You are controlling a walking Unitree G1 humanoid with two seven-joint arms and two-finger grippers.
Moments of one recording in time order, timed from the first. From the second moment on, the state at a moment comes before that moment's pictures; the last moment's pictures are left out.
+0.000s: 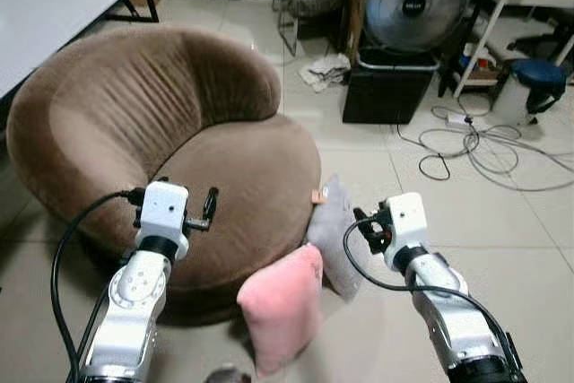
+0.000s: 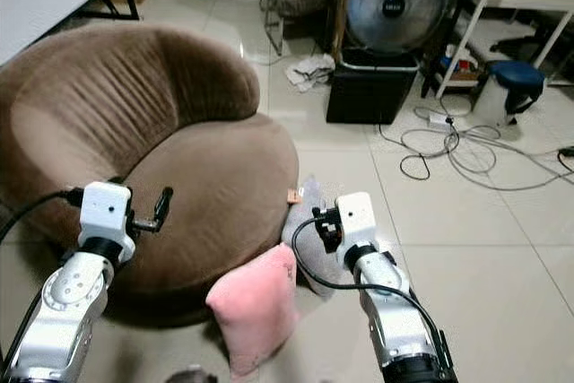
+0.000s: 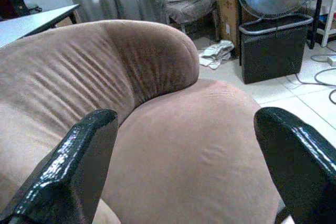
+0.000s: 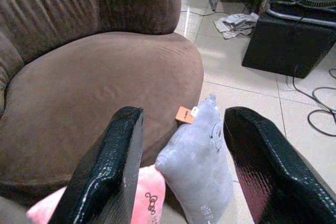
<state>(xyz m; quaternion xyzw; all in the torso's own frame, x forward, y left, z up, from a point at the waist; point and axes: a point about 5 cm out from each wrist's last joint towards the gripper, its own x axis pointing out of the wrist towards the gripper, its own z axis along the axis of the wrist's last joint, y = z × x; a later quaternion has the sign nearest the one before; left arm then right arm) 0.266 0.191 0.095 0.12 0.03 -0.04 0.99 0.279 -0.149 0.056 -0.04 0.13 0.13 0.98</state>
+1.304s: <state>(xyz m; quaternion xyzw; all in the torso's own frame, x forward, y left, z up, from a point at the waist) 0.262 0.198 0.082 0.12 0.06 -0.04 0.99 0.275 -0.148 0.047 -0.03 0.14 0.13 0.98</state>
